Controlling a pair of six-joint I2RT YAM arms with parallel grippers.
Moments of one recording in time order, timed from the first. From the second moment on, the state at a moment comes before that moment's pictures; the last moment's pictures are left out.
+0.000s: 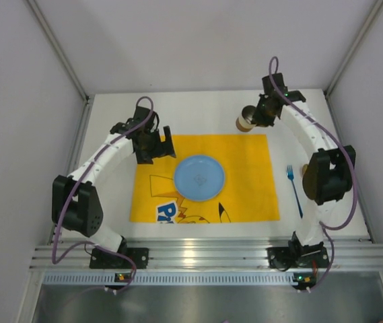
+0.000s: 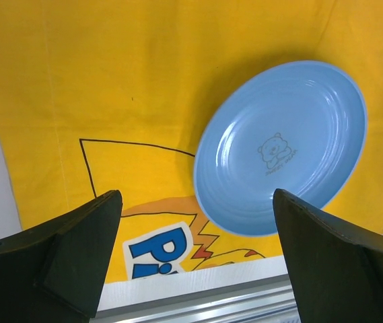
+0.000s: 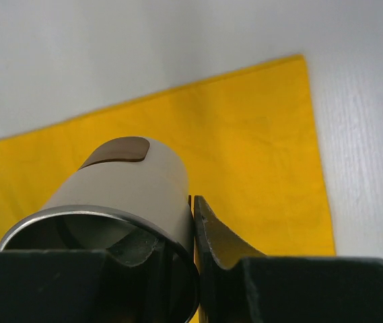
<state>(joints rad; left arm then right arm) -0.33 1.57 1.31 -0.79 0.10 -0.54 0.21 1.90 1.78 -0.81 0.05 0.58</state>
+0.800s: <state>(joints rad) -0.32 1.23 1.10 -0.77 0.00 -0.51 0.38 2.04 1.65 -0.85 0.26 0.62</state>
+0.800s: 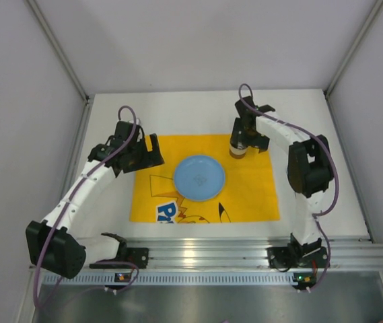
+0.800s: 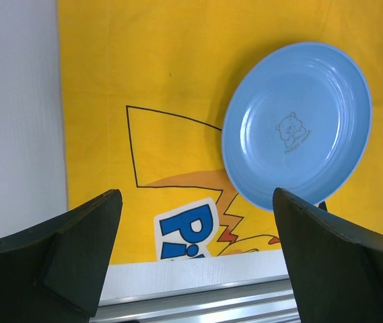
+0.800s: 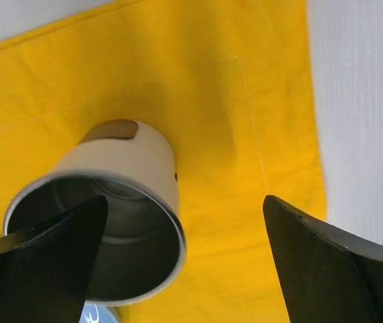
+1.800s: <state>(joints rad) -0.32 1.24 1.01 -0.71 0.05 -0.47 -0.10 1.62 0.95 -0.72 0.21 0.51</state>
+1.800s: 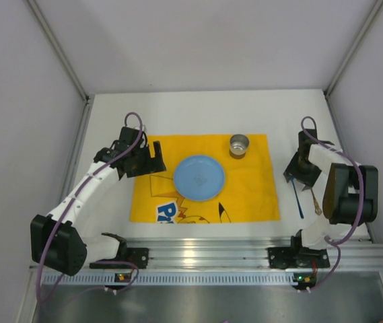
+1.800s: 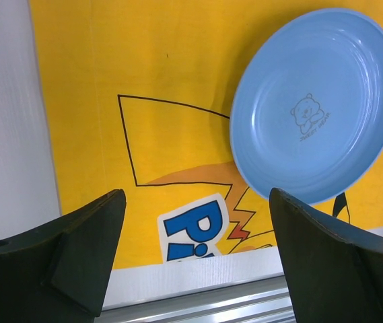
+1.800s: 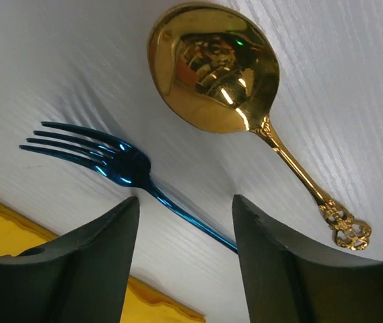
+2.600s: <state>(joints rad) -0.34 1.30 1.04 -0.63 0.18 -0.49 0.08 1.61 1.24 -0.83 0.17 0.46</state>
